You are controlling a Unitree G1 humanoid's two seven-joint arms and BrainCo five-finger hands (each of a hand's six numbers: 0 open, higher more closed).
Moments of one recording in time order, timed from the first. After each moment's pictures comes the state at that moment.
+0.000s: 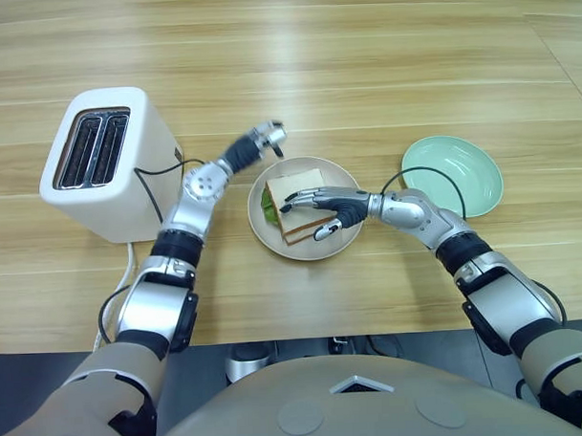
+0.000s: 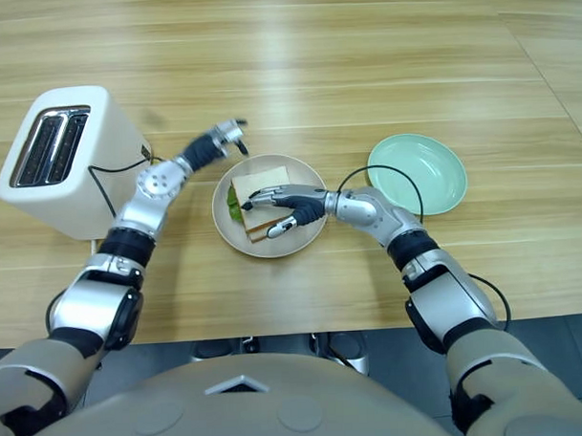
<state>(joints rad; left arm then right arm) -0.63 0.30 -0.11 0.73 0.21 -0.28 -0.25 -0.53 -0.37 0.54 0.80 -0.40 -0.88 0.48</state>
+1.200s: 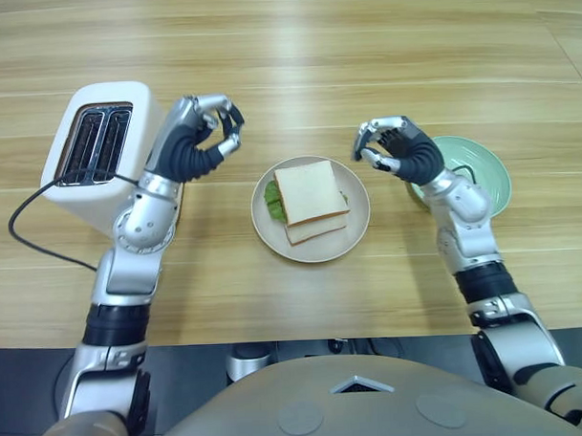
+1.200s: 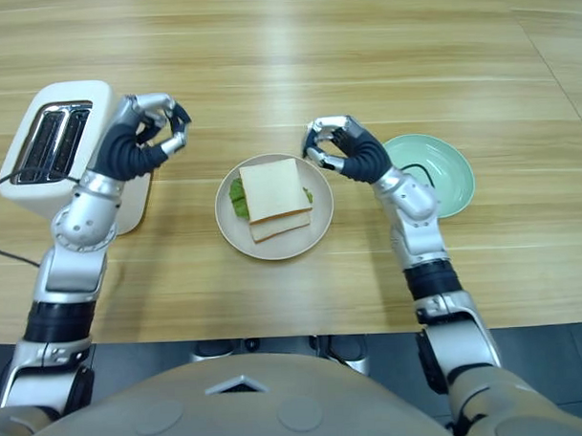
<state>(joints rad) -0.04 0.53 -0.03 -0.25 0.18 -0.32 -0.19 -0.22 -0.43 0.17 0.21 0.43 -0.53 0.78</state>
